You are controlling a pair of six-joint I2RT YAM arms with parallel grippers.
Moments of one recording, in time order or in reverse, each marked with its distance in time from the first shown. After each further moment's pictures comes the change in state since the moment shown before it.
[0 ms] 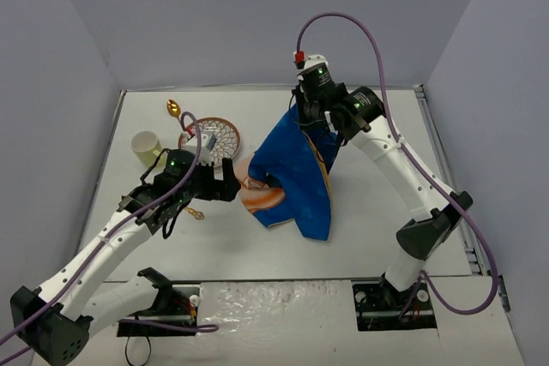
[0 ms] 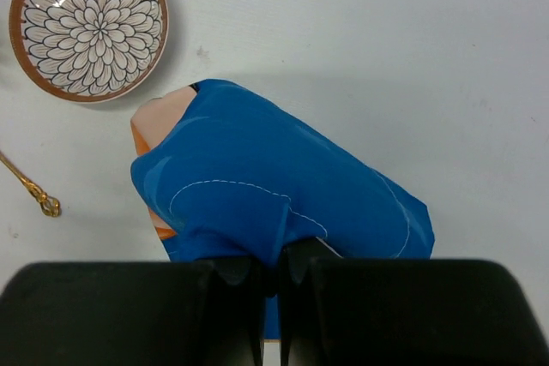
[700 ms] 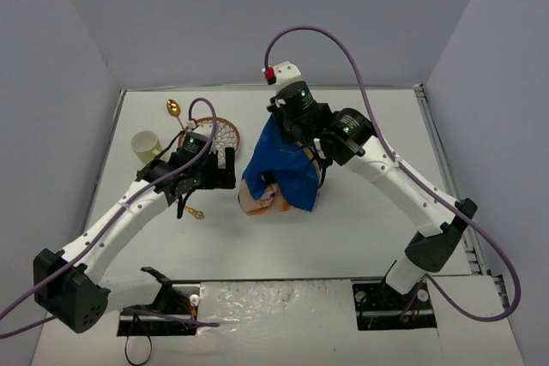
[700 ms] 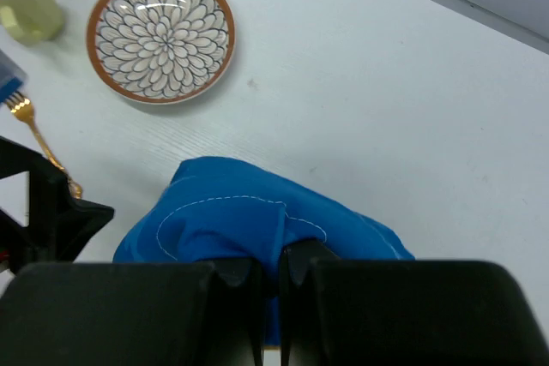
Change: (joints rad) left arm 0.019 0.230 0.173 -0.178 -0.134 -0.046; right arm 0.196 -0.075 -0.085 0.153 0.111 -0.132
